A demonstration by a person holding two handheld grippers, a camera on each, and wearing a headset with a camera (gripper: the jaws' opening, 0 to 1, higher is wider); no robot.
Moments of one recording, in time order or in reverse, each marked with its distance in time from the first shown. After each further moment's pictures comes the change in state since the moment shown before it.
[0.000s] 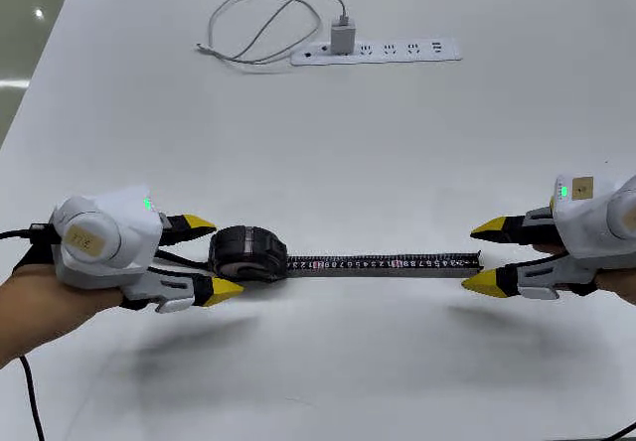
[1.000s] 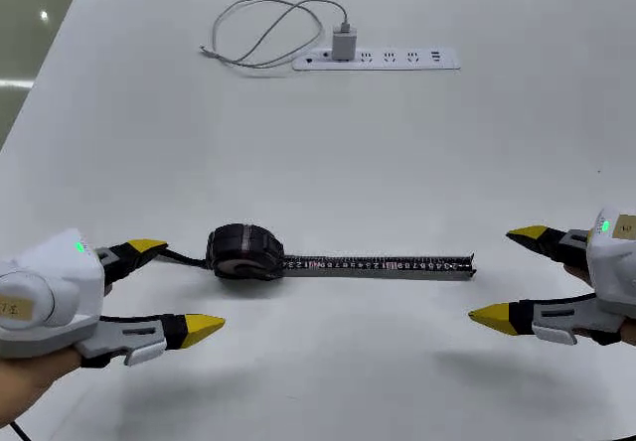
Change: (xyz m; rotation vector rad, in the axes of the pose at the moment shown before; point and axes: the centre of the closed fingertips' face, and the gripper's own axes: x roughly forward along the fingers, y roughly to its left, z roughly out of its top) left arm -0.040 -0.023 -0.014 -0.175 -0.096 0.164; right arm -0.032 0.014 -0.002 0.085 -0.049 -0.181
